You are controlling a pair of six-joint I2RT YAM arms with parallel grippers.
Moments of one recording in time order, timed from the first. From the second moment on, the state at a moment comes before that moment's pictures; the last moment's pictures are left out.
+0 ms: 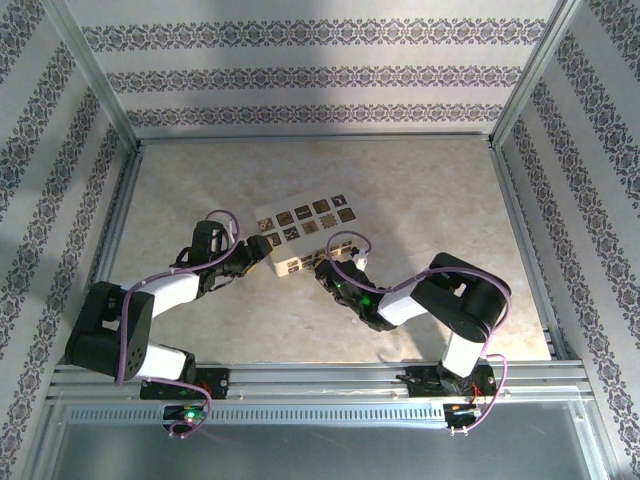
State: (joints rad) left arm -0.19 1.41 0.49 0.22 0.52 -0.86; right arm 0.90 1.76 0.49 0.77 0.27 1.47
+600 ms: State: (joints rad) left arm -0.19 1.16 0.52 0.04 0.47 -0.81; right arm 0.90 1.75 0.52 0.72 0.29 1.52
